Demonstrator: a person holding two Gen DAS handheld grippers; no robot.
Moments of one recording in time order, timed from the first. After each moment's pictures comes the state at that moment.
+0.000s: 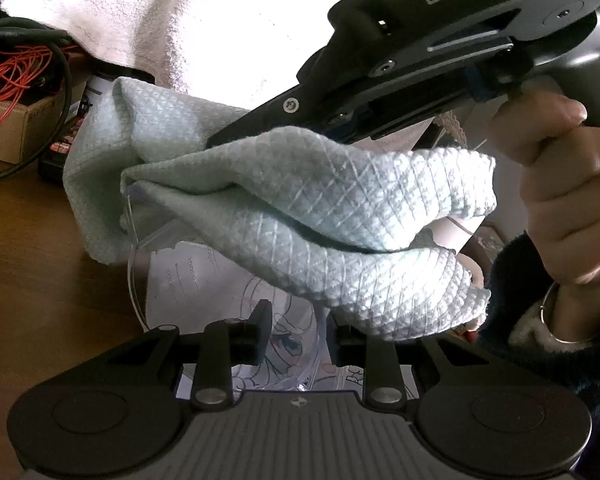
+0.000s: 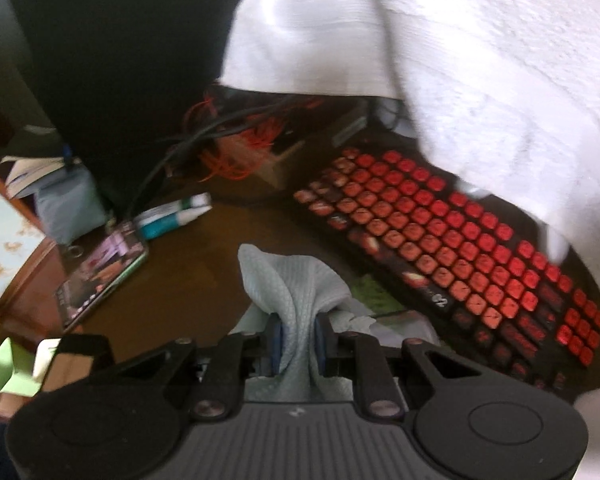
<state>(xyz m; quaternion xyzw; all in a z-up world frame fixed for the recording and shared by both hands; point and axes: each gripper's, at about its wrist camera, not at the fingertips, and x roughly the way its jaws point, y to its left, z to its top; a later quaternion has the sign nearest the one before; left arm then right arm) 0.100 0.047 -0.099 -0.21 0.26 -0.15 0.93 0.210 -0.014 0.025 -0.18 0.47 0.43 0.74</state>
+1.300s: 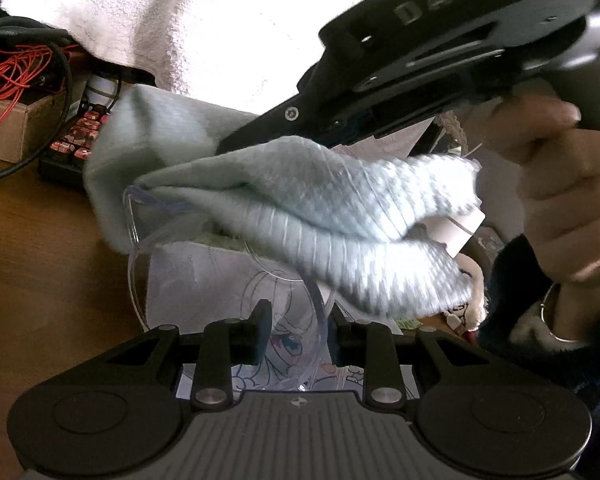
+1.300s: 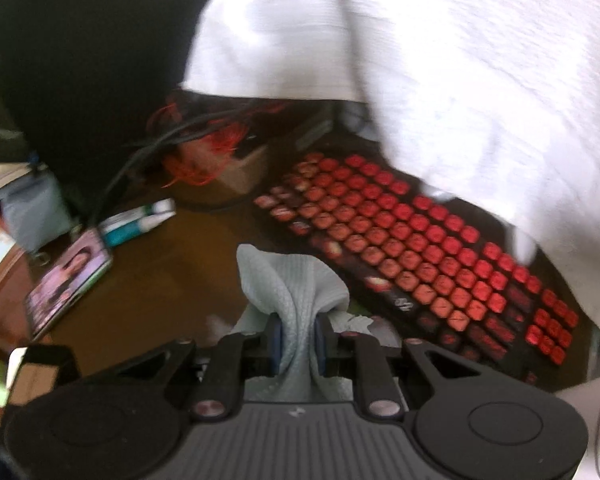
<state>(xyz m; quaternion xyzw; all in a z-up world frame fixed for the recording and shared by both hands) 0.100 0.046 -0.097 -0.21 0.26 -0.15 0.93 0.217 -0.016 0.023 -0.20 0.46 0.40 0.77</state>
